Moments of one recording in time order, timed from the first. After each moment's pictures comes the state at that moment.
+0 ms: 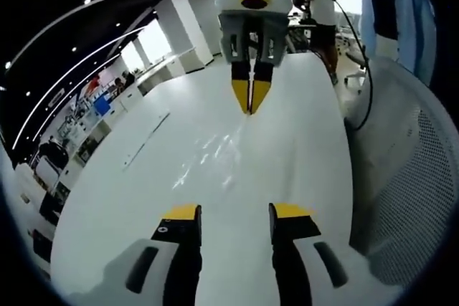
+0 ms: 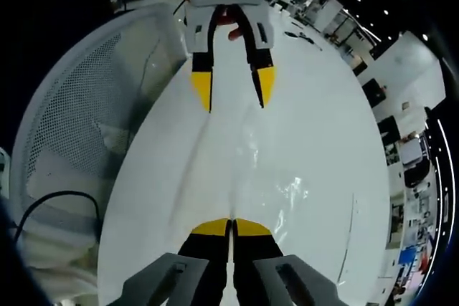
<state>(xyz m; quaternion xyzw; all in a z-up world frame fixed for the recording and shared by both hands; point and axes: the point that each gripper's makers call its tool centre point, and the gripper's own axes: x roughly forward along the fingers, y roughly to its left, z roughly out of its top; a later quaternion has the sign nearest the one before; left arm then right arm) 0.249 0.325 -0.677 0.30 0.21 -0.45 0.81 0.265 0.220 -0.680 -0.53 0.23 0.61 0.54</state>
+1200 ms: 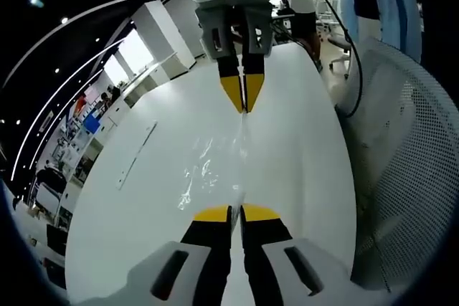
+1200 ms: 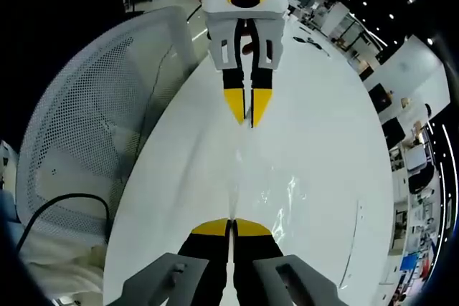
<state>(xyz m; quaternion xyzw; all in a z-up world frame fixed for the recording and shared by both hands) 0.253 0.311 -0.681 0.35 0.20 -0.48 0.78 0.254 0.217 -0.678 -0.52 0.23 0.63 0.53</state>
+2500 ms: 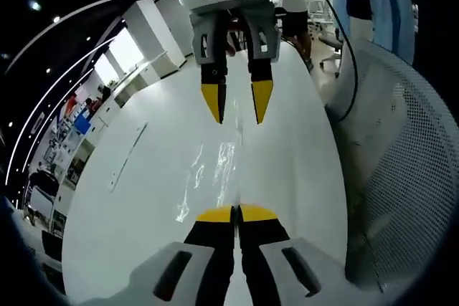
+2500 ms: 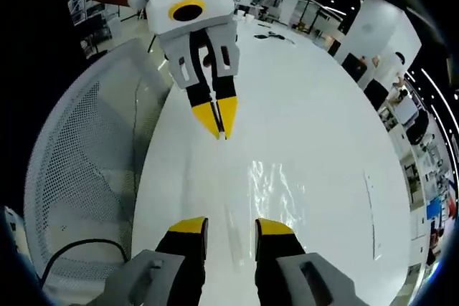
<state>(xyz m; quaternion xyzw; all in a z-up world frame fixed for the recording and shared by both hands) 0.246 0.305 -0.682 0.35 0.21 -0.50 0.76 0.250 0.232 -0.678 -0.42 0.28 0.60 0.62</state>
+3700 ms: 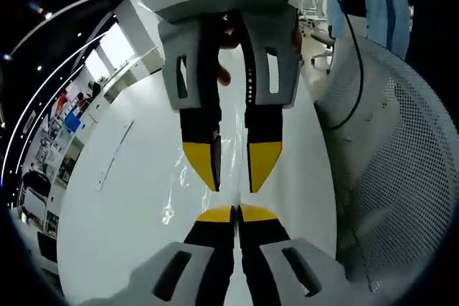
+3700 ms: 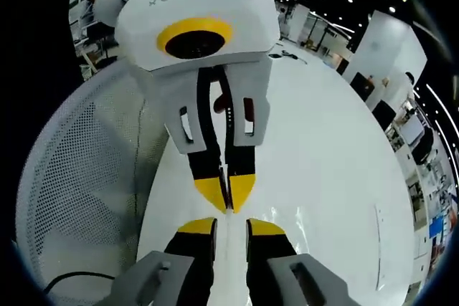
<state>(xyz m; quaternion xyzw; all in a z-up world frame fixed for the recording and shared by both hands) 0.232 0.296 -0.696 0.36 0.23 -0.52 0.74 0.222 0.302 -0.690 -0.41 0.24 0.64 0.61</state>
